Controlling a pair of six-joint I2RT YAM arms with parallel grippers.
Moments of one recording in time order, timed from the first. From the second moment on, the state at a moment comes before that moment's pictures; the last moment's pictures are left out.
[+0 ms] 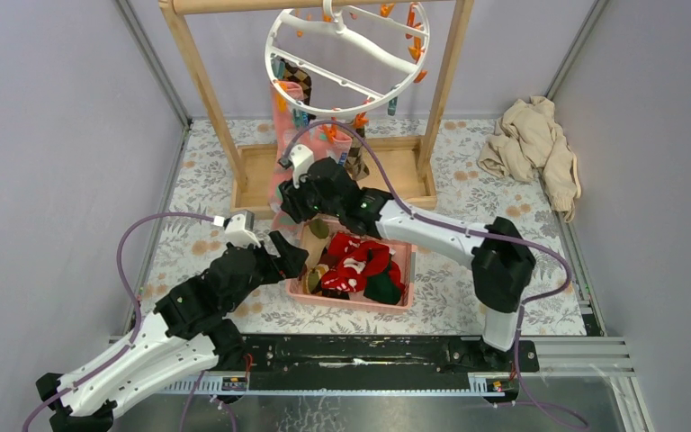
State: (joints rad) left arm -0.89 0.50 0.59 -0.58 -0.41 -0.82; right arm 0.99 1.88 1.57 -0.08 -0.01 0.14
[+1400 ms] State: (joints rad) left arm -0.89 0.57 0.61 -0.57 -0.40 -0.82; right arm 0.53 1.03 0.86 -0.01 0.09 0.34
